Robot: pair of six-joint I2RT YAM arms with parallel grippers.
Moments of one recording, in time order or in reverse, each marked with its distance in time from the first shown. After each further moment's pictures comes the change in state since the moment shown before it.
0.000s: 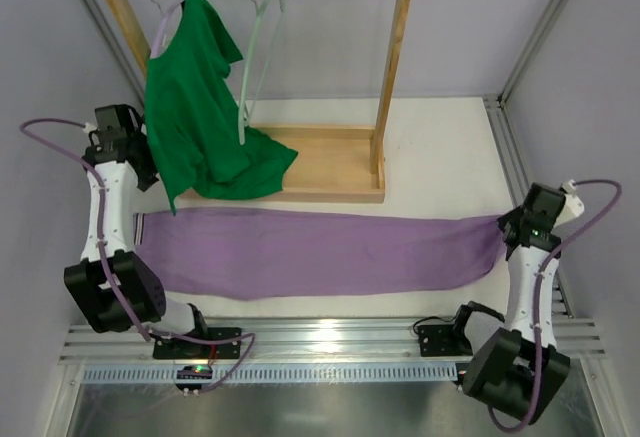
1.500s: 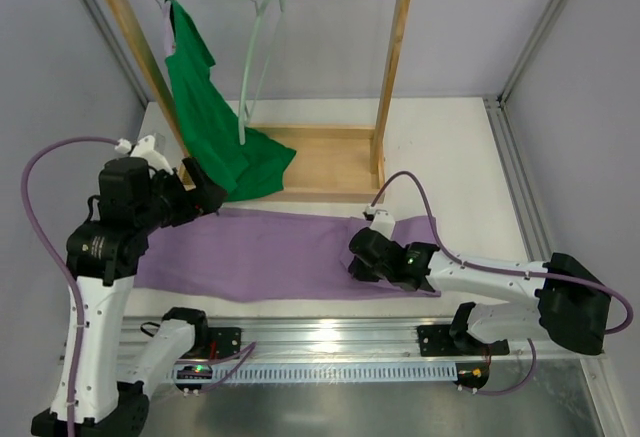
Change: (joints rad) left arm -0.369 -0.600 -0.028 -0.293 0.082 0.182; right arm 1.579 0.305 -0.008 0.129 0.132 0.451
